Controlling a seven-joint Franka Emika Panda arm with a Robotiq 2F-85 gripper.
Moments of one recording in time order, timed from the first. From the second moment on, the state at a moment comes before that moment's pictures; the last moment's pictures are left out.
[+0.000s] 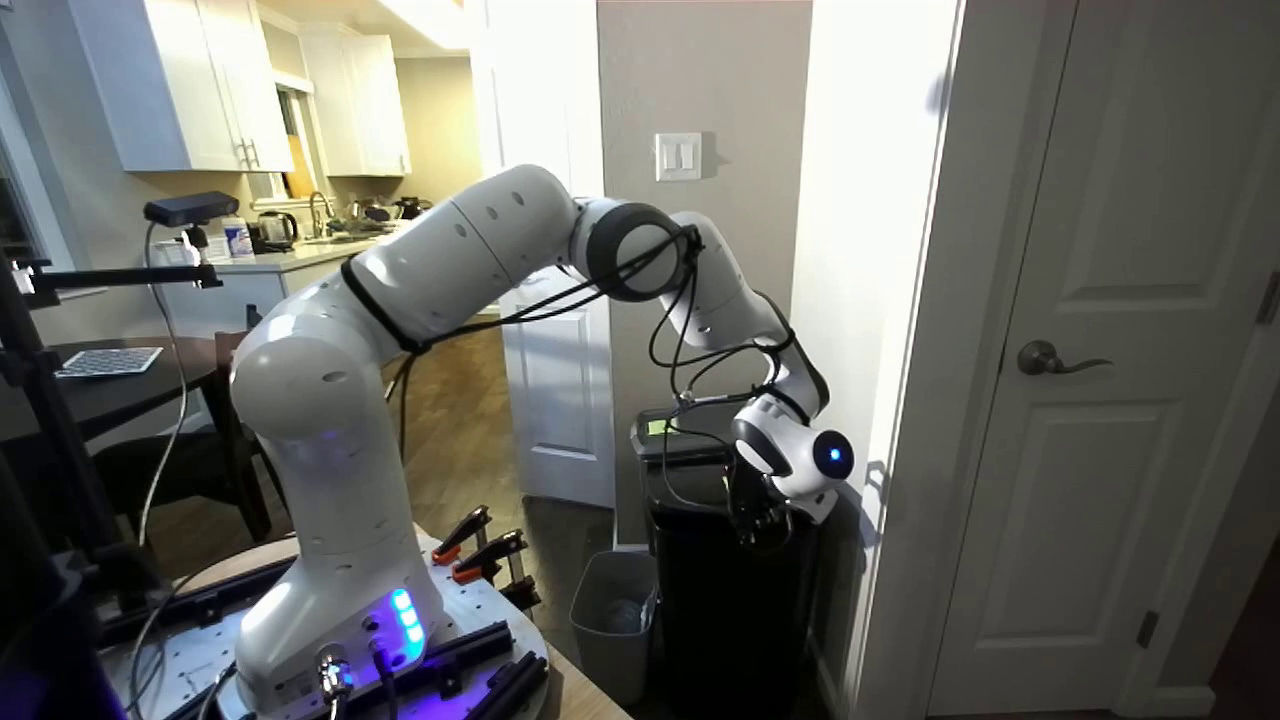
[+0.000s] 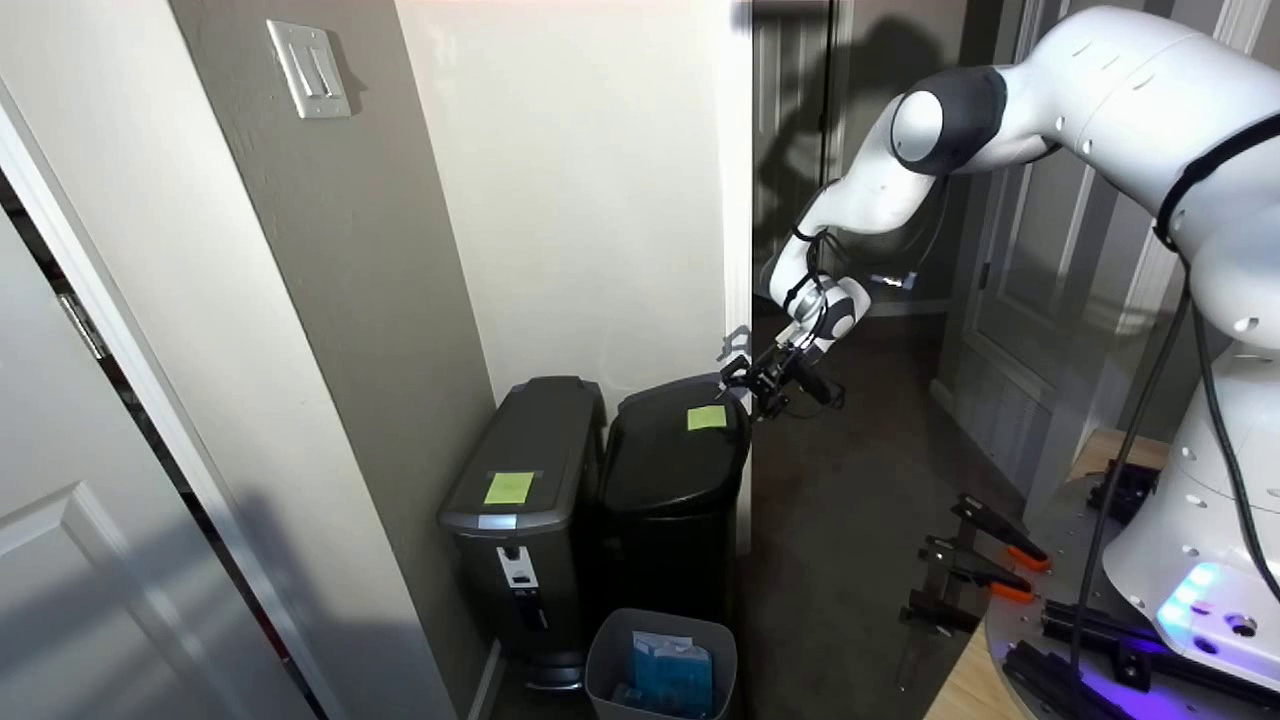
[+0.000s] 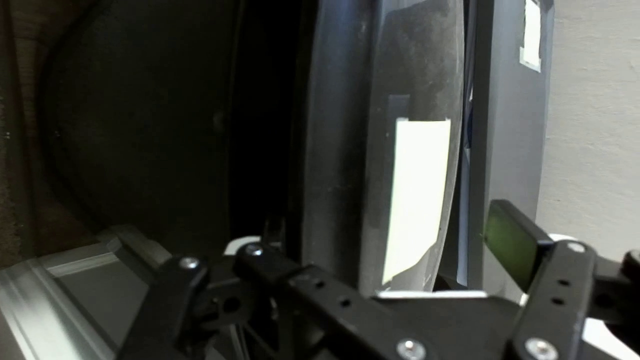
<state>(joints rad) -0.38 1.05 0.03 -1.59 1.31 2.31 -0.78</state>
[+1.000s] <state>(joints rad) -0.31 0.86 0.03 -1.75 1.31 2.31 -0.82</state>
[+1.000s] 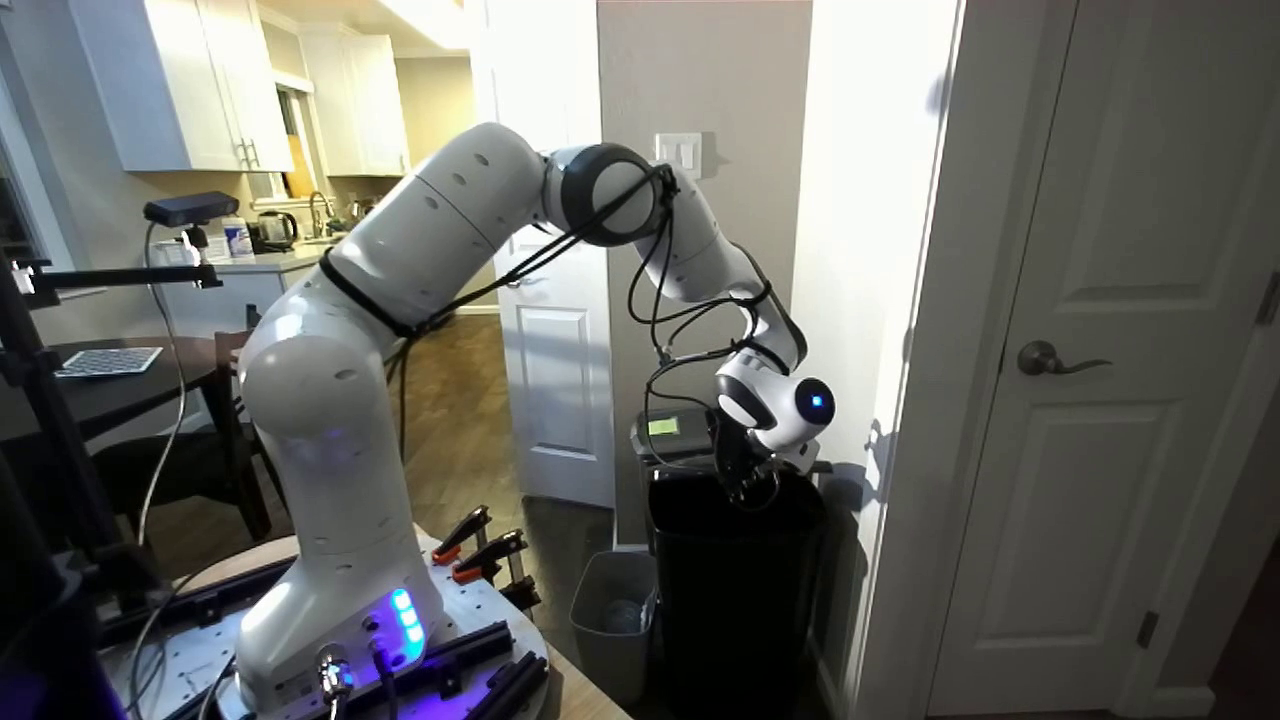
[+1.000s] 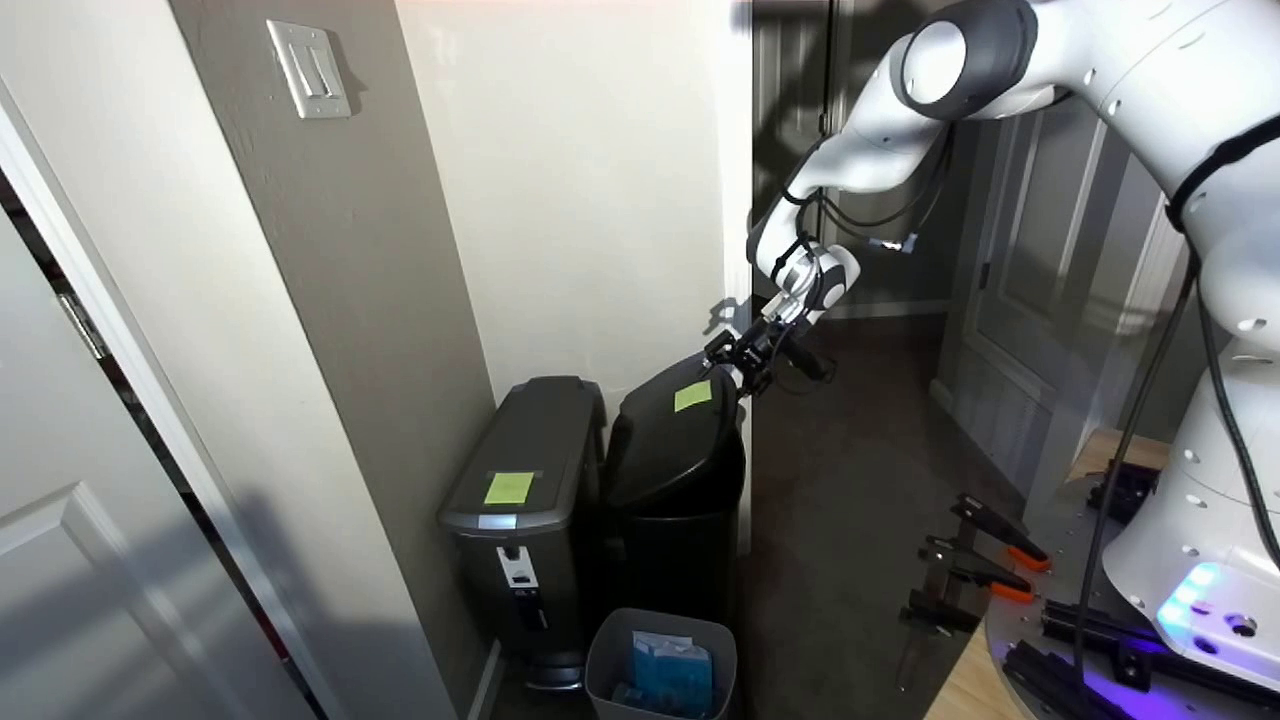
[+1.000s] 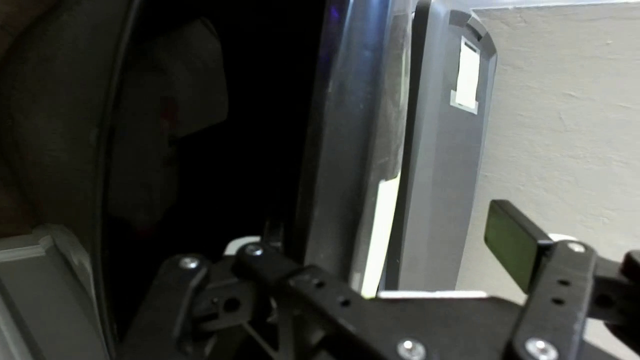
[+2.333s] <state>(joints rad) -0.10 0.71 -0.02 -1.75 1.25 2.38 -0.72</state>
